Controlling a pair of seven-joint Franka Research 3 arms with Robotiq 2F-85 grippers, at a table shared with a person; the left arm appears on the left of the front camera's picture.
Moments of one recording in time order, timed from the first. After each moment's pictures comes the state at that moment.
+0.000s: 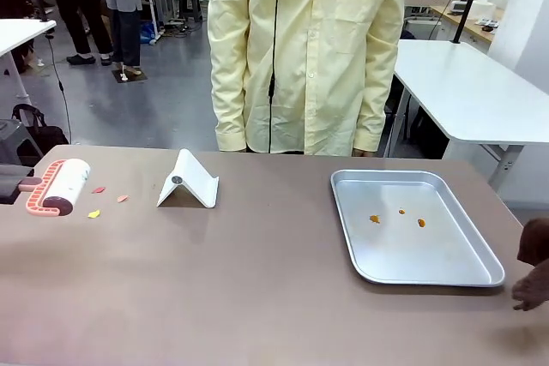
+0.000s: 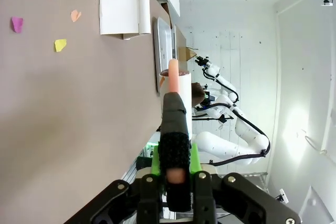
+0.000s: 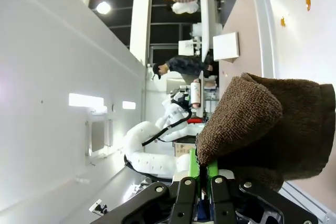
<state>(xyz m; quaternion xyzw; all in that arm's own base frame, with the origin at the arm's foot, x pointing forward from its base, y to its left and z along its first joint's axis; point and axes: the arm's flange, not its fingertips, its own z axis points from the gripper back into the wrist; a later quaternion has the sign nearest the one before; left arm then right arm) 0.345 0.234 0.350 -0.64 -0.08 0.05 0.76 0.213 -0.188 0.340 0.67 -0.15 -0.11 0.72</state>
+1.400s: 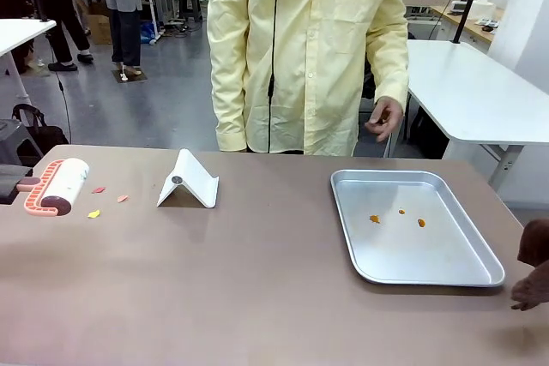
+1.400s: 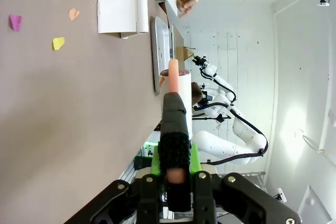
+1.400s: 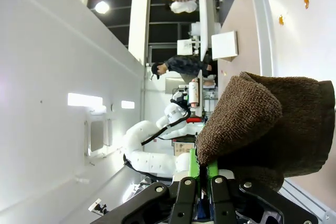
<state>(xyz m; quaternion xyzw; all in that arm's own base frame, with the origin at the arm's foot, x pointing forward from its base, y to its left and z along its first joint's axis) 0.344 0.235 0.349 -0.64 -0.08 0.05 0.76 0.211 -0.189 0.340 0.67 -0.15 -0.11 0.72</state>
